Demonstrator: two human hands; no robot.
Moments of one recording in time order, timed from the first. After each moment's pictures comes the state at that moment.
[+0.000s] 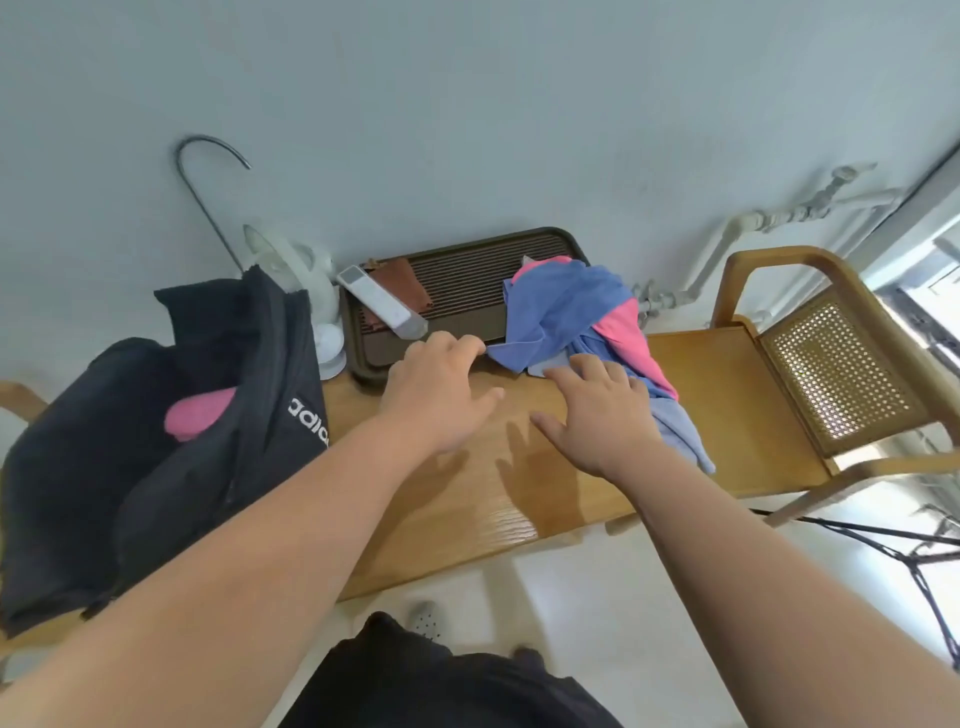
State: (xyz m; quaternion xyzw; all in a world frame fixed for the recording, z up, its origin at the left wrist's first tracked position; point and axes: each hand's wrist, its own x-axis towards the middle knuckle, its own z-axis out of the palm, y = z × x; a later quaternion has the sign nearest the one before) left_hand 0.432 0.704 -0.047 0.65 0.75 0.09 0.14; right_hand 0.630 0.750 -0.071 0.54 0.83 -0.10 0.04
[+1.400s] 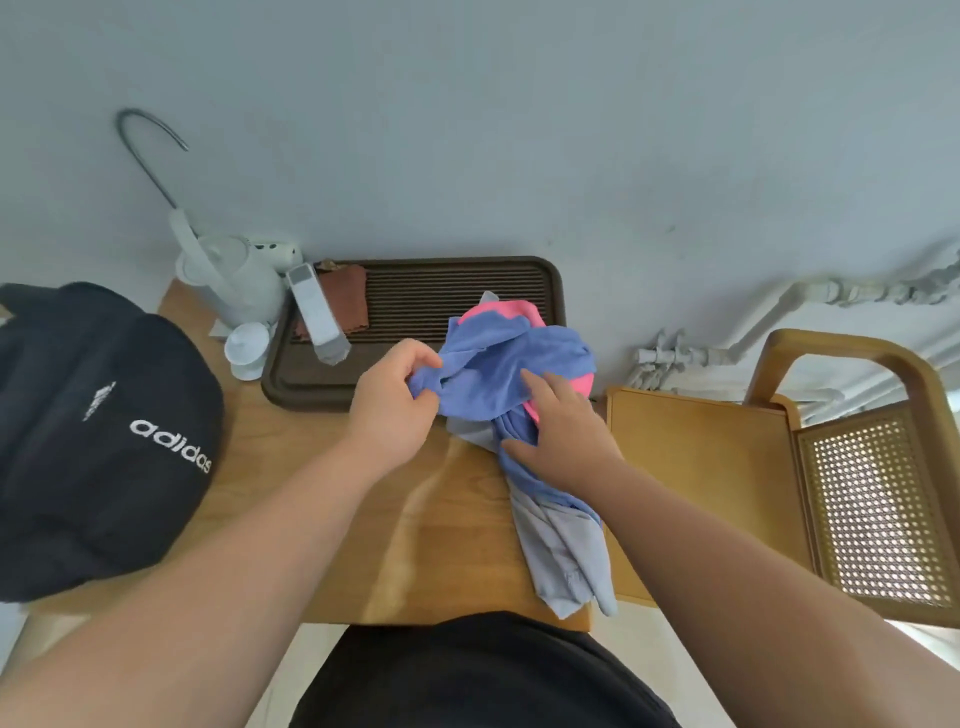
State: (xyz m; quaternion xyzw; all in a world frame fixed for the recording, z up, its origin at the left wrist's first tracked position) left_hand 0.540 0.858 -0.082 0.40 0.80 0.39 0.21; right_hand 0.723 0.978 -0.149 0.39 0.88 -0.29 0.01
